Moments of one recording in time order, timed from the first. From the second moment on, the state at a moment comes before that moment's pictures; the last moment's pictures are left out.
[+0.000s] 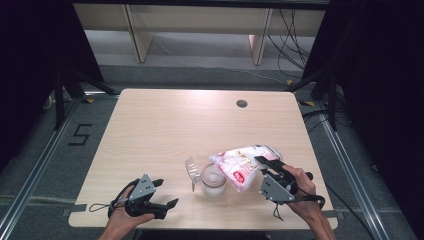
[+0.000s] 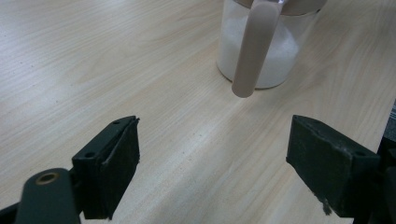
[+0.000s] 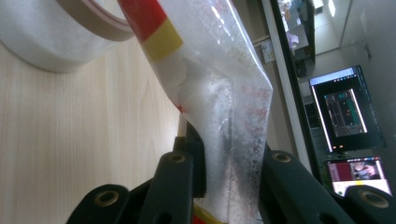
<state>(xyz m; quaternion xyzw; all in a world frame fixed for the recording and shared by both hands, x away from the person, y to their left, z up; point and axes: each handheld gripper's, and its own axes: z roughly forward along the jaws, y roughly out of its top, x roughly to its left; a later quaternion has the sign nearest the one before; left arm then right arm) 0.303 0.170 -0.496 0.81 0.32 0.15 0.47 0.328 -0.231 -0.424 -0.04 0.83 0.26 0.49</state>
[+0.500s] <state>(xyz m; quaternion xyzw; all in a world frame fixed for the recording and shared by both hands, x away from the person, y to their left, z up) 0.303 0.170 -0.496 0.81 0.32 0.15 0.47 0.341 -0.242 -0.444 0.03 0.83 0.34 0.43</state>
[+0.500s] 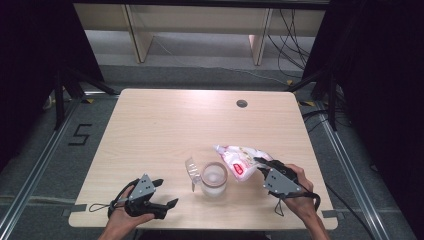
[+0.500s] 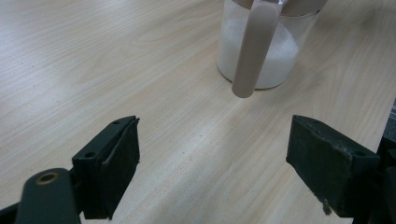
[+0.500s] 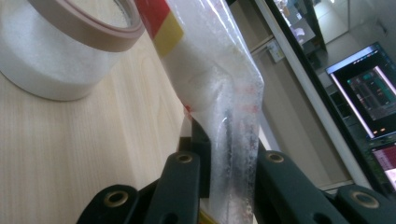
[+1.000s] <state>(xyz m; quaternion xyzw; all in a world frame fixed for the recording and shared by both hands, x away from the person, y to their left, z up) 0.303 0.169 -0.496 0.81 0.32 0.14 0.46 0.365 -0.251 -0.465 0.10 0.81 0.43 0.38</state>
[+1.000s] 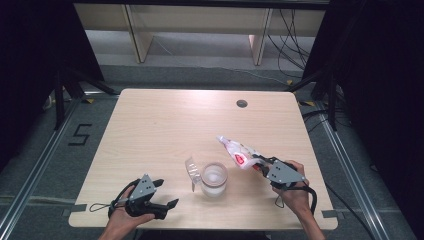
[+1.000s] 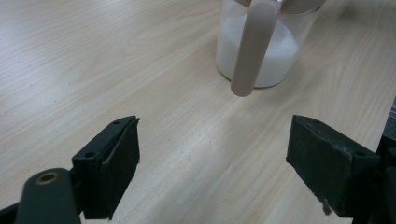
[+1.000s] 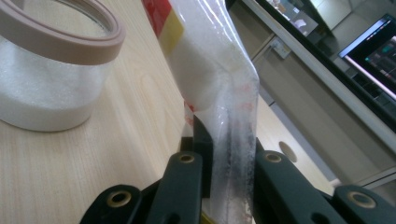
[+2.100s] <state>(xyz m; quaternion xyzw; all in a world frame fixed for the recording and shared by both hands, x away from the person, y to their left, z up) 0.302 0.170 -0.495 0.81 0.33 0.15 0.47 0.381 -0.305 -0.493 0.30 0.73 0.55 0.28</state>
